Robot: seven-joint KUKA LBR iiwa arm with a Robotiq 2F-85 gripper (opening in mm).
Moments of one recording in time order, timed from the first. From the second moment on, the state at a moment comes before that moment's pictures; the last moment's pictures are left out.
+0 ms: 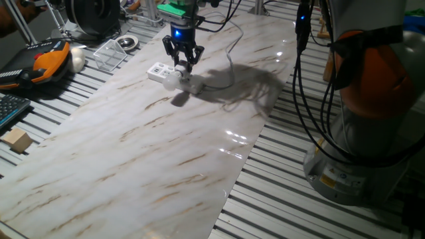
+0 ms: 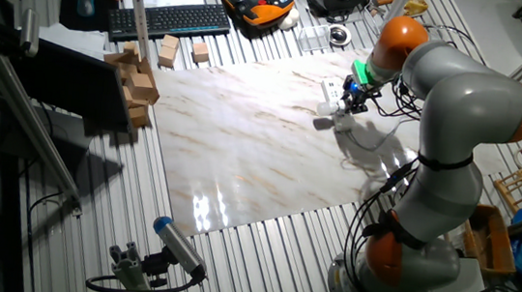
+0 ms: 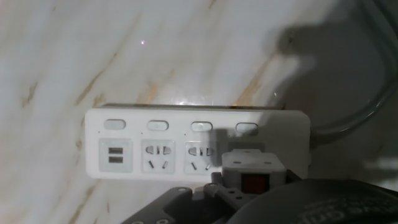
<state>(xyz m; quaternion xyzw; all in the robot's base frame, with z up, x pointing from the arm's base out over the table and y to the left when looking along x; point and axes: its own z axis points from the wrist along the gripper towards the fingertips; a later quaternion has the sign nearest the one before) 0.569 -0.117 0.102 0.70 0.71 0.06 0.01</state>
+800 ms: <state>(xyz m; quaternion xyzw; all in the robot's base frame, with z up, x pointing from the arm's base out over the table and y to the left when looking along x) 0.568 -0.122 0.088 0.69 0.72 0.06 0.02</state>
